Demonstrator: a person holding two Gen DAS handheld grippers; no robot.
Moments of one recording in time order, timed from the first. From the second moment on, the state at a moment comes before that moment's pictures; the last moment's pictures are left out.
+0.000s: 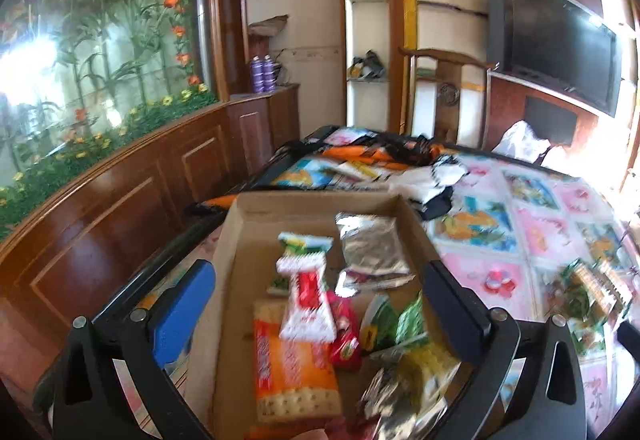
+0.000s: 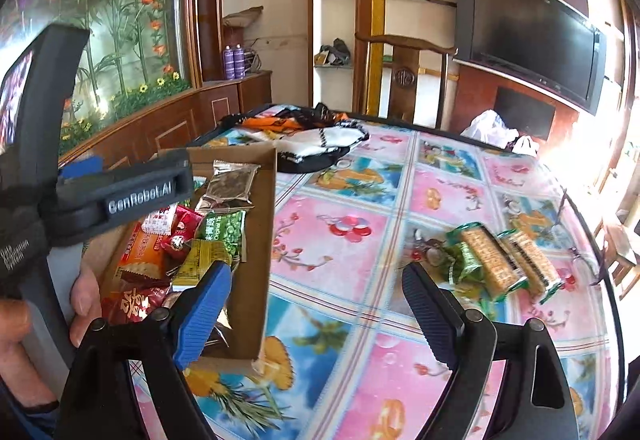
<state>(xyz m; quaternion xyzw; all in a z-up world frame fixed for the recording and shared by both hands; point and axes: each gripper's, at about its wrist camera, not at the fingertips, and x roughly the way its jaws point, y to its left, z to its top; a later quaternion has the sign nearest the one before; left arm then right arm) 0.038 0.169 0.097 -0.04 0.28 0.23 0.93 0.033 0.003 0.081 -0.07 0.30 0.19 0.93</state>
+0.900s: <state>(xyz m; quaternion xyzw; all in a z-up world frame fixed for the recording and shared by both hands) -0.031 0.151 0.088 0.01 0.26 0.31 0.91 0.001 0.007 0.073 -0.11 0.30 0.22 0.92</state>
